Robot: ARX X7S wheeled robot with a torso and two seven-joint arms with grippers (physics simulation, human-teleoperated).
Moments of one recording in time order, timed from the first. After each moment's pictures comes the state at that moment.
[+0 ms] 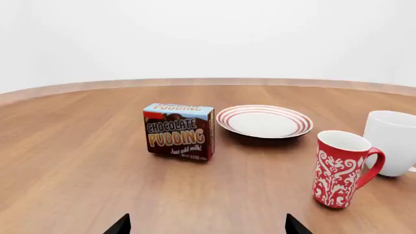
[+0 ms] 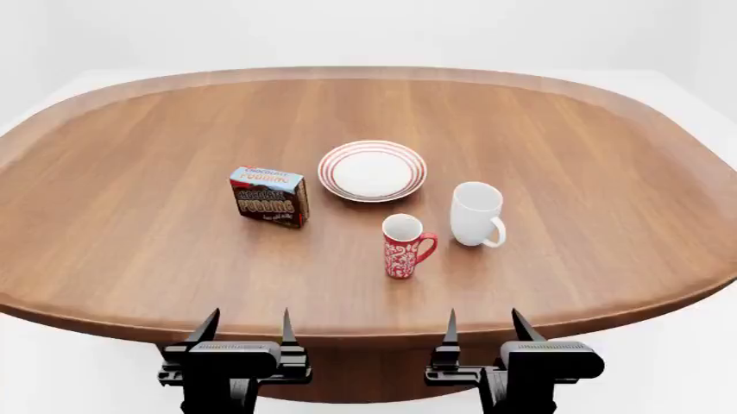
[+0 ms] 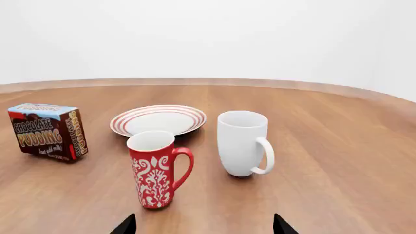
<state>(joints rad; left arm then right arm) 0.00 0.00 0.00 0.00 0.00 0.00 0.00 0.00 0.00 0.00 0.00 0.00 0.00 0.00</state>
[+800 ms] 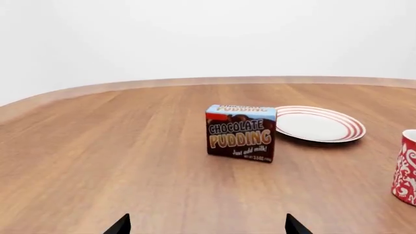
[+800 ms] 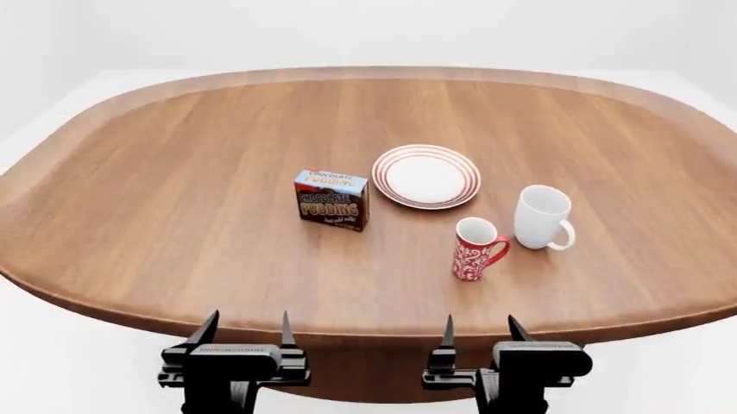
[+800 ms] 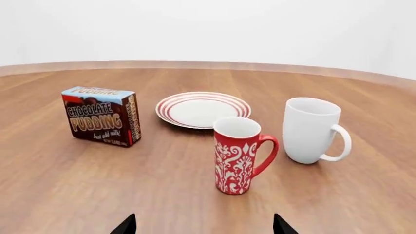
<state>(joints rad) -0.01 -0.07 0.08 -0.04 -0.06 0.04 -0.08 0.02 0.07 -0.09 0.04 0.05 0.04 0.10</state>
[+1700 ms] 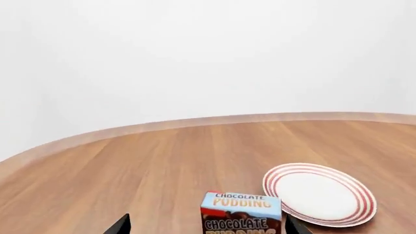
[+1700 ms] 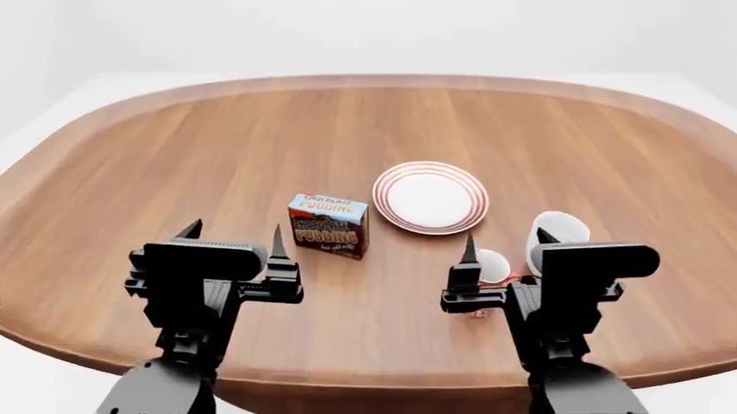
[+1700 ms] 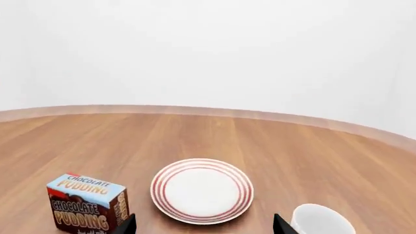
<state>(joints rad) -0.25 -0.17 0.09 0.53 -0.17 -0.70 -0.13 0.24 0.18 -0.07 -0.55 0.20 0.75 0.15</state>
